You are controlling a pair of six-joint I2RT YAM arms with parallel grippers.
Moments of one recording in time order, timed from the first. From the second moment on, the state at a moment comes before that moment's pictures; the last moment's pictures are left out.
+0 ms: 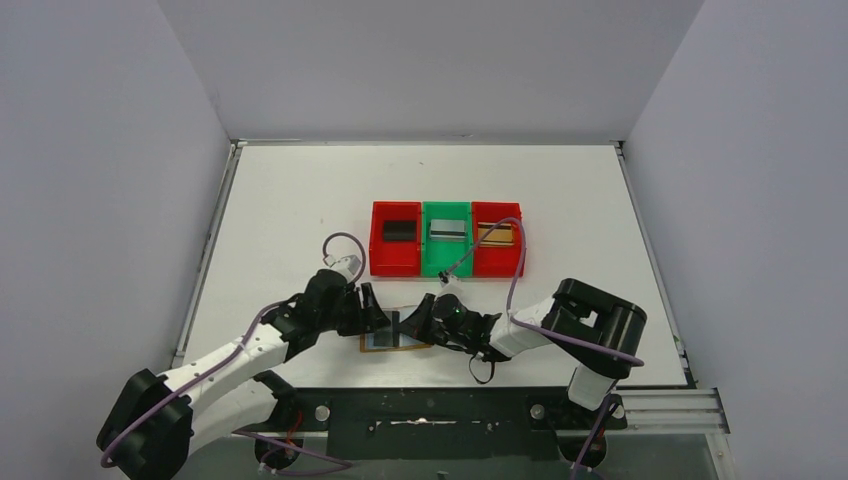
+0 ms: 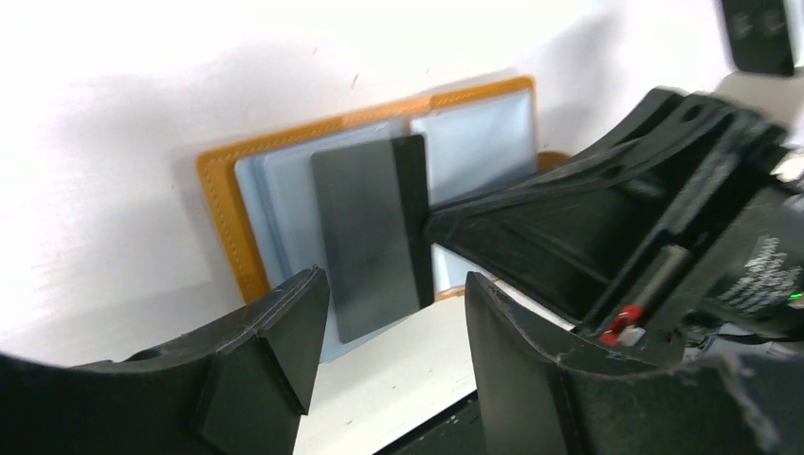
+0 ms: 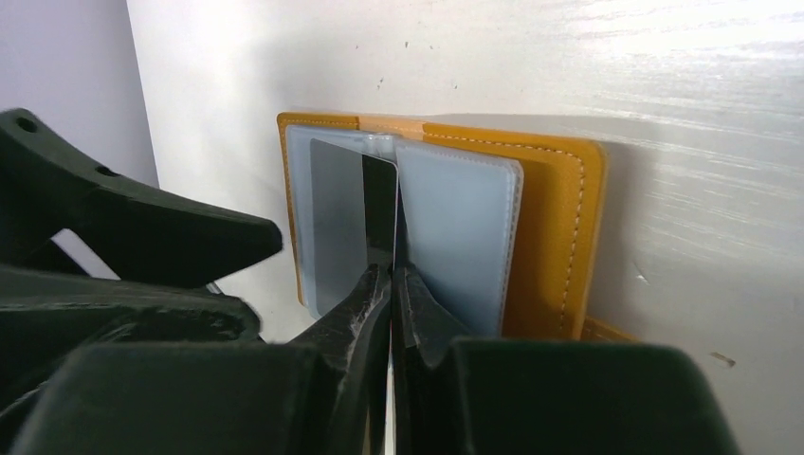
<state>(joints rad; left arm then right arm) -0.63 0.99 0.36 -0.16 0.15 -0.76 1.06 1.70 0.53 0.59 0.08 1.22</state>
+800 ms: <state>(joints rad) -0.67 1.11 0.43 -0.27 -0.07 -0.78 1.06 1.71 0.53 0.61 0.08 1.23</state>
